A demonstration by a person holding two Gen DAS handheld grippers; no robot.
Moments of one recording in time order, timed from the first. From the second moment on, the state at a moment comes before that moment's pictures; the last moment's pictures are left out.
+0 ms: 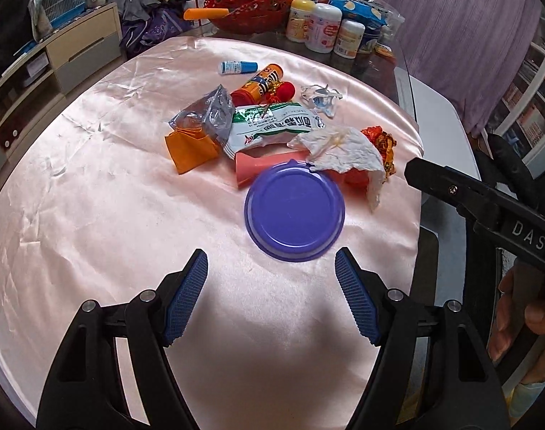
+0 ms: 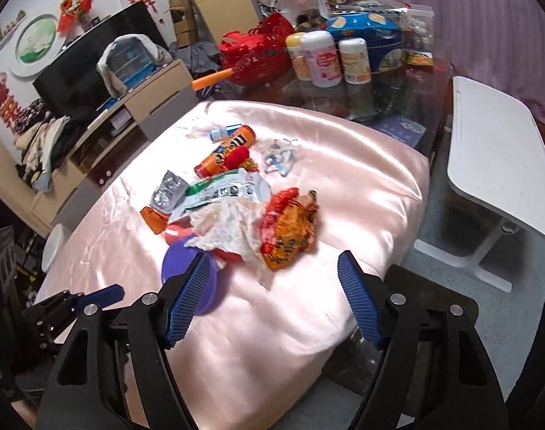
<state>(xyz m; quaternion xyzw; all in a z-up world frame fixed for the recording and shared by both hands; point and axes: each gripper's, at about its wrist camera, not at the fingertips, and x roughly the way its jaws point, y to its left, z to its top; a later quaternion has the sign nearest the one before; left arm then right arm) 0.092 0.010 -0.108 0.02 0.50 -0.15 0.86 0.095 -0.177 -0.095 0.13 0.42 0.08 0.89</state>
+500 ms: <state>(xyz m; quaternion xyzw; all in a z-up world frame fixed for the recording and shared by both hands) 0.127 -0.013 -0.136 0.01 0.52 -0.19 0.83 0.136 -0.156 -0.111 0.13 0.43 0.09 0.89</state>
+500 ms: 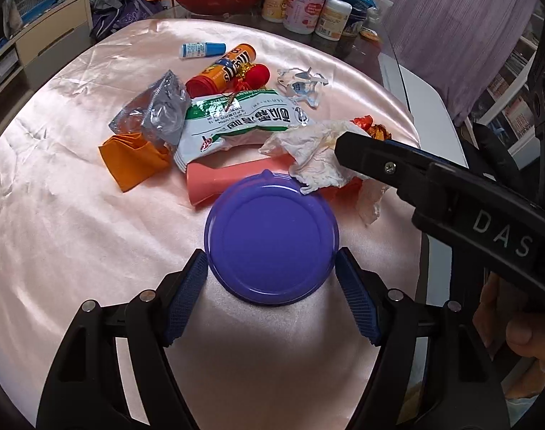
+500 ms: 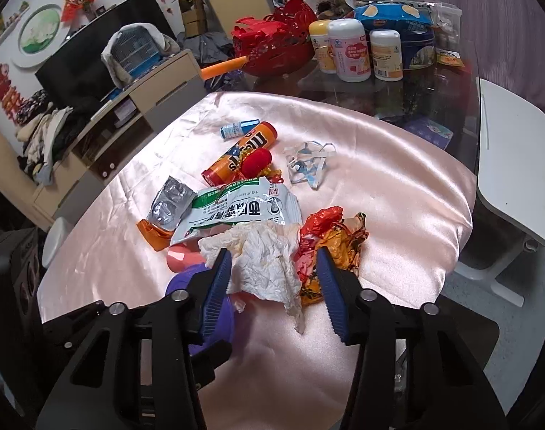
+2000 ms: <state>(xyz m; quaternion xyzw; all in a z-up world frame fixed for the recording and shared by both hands) 0.049 -0.136 -0.086 0.07 0.47 -0.28 0.84 0.018 -0.306 -0.081 0.14 0.40 -0.05 0.90</state>
